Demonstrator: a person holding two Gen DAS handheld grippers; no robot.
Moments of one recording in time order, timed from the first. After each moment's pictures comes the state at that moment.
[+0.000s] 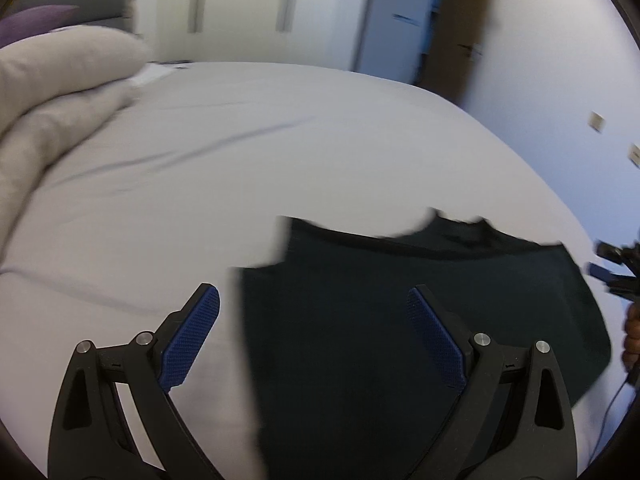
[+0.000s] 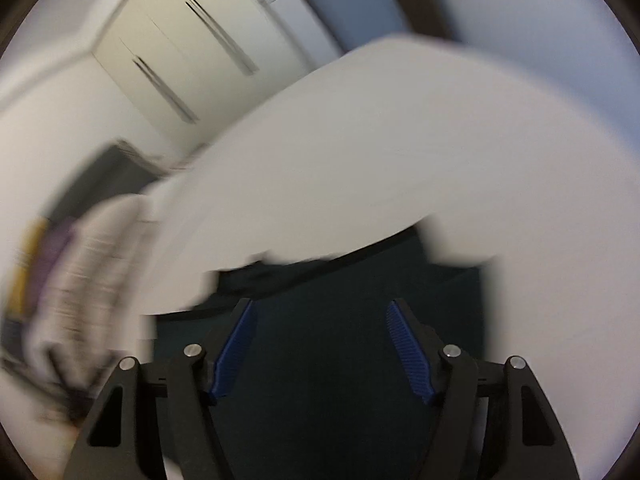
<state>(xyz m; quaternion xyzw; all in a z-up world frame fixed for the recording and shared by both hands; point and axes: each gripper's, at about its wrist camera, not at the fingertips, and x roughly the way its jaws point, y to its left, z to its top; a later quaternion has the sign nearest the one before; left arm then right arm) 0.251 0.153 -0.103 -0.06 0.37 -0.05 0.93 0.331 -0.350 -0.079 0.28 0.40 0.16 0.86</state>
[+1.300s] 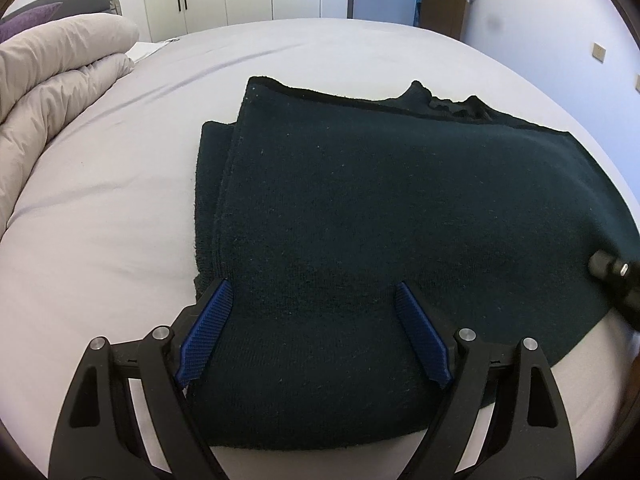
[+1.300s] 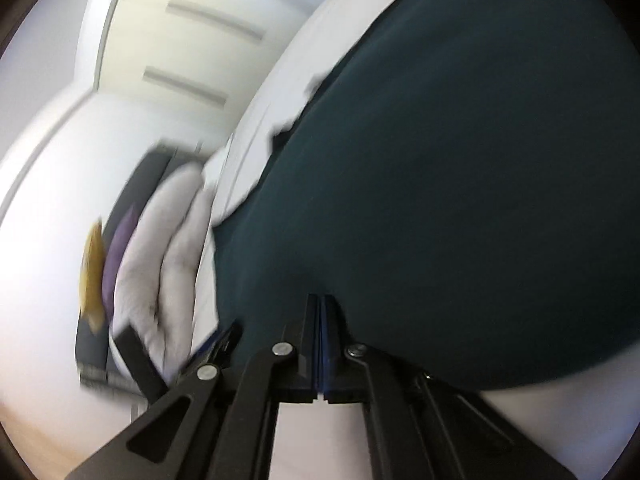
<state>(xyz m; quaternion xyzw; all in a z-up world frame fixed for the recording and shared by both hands) 0.174 0.111 -0.176 0.00 0.43 -0.02 0.90 0.227 -0.296 -0.184 0.41 0.42 0.21 0.78</state>
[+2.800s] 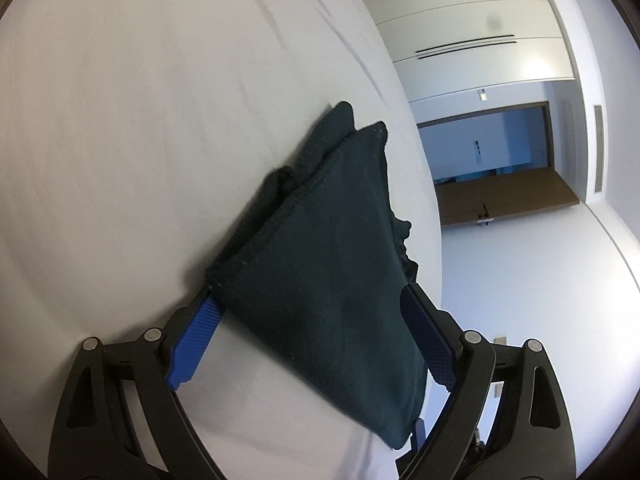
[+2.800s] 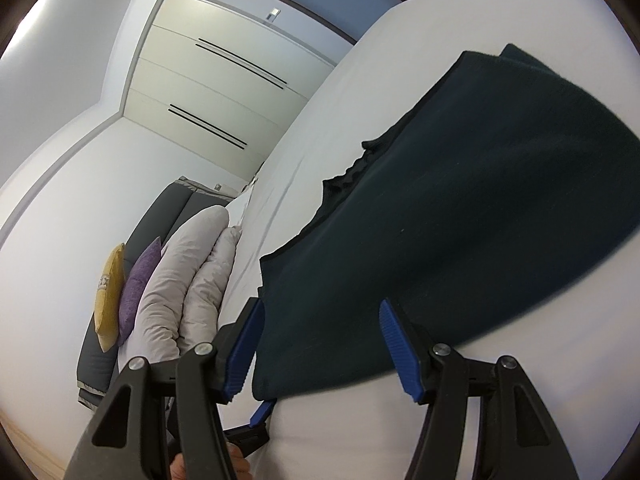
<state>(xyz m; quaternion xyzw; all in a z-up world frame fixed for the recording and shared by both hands) 0.104 0.205 -0.192 -0.55 0.35 0.00 0.76 0.172 -0.266 -0.124 0.41 0.35 0.20 0.82</state>
